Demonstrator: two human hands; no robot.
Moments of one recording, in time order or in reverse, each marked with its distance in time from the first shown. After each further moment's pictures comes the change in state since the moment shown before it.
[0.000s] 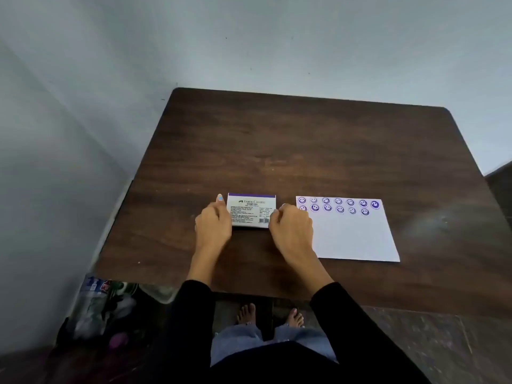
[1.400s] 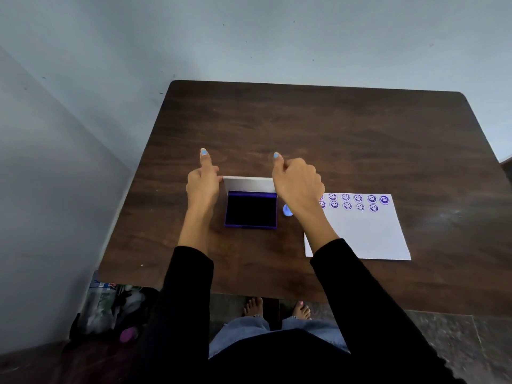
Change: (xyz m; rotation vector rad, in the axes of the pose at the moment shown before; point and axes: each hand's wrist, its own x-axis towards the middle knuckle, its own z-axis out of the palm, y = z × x) left_hand 0.061 0.041 -0.016 -0.360 -0.016 -0.263; right_hand 0.066 -0.037 -0.024 0.066 0.077 0.068
